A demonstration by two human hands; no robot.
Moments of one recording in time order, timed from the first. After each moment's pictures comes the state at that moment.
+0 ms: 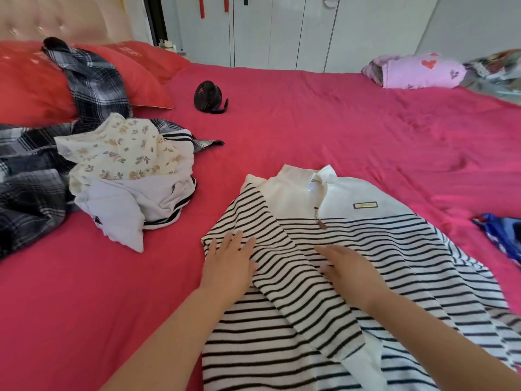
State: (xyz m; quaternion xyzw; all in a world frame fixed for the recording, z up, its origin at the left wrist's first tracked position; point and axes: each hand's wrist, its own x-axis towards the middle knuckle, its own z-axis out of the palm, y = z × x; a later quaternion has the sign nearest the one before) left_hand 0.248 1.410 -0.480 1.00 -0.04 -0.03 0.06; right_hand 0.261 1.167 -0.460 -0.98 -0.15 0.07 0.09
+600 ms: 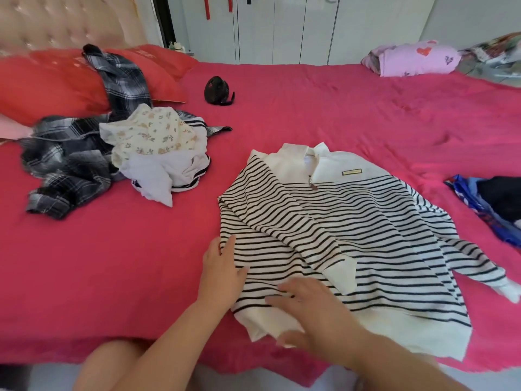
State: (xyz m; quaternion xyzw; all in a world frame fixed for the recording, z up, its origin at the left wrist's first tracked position) left_hand 0.094 1.402 -0.478 0.96 0.07 0.05 0.27; right_hand 0.063 1.197 -0.458 -0.92 -0.39 0.02 0.09
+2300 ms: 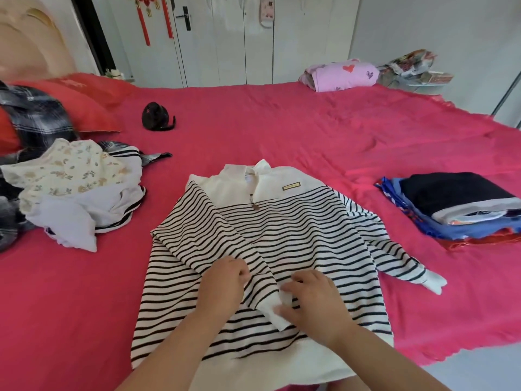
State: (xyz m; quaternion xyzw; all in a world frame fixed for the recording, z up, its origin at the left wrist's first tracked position) left_hand 0.144 1.298 -0.458 0.97 -0.09 0.05 0.23; right_hand 0.103 1.111 -0.471 -0.98 -0.13 0.00 0.15
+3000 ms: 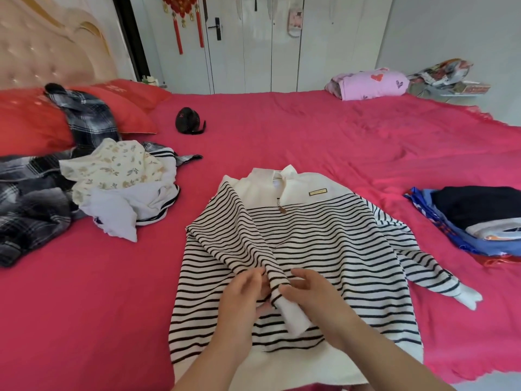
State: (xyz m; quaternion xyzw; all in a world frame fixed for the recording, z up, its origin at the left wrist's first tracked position) left_hand 0.083 1.302 -0.437 0.60 0.17 -0.03 0.78; right_hand 0.091 1.167 -0.422 -0.74 0.09 0.18 0.64
